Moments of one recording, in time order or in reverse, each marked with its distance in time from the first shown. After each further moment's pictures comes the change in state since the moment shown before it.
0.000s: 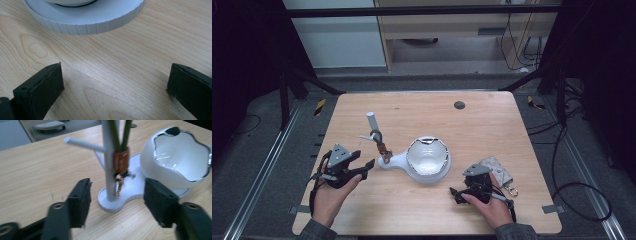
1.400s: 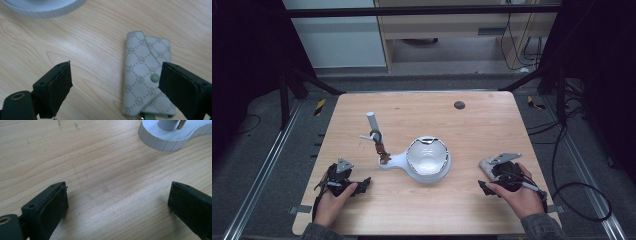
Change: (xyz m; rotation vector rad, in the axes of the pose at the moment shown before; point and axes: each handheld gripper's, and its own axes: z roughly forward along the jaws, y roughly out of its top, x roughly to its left) left arm 0.040 -0.081 0.054 0.233 0.066 -0.049; right arm -0.051 0.017 -0.077 0.177 -0.099 0.033
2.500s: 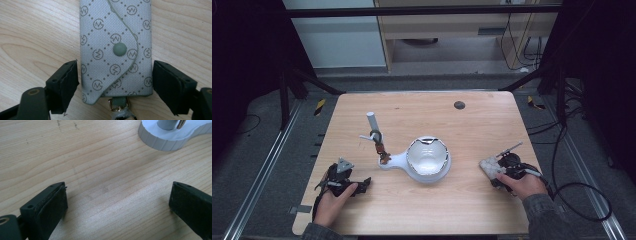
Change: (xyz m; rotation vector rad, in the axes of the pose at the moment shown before) left arm -0.001 0.000 0.000 0.003 0.002 0.004; right arm -0.045 -0.001 0.031 0.315 -0.003 0.147
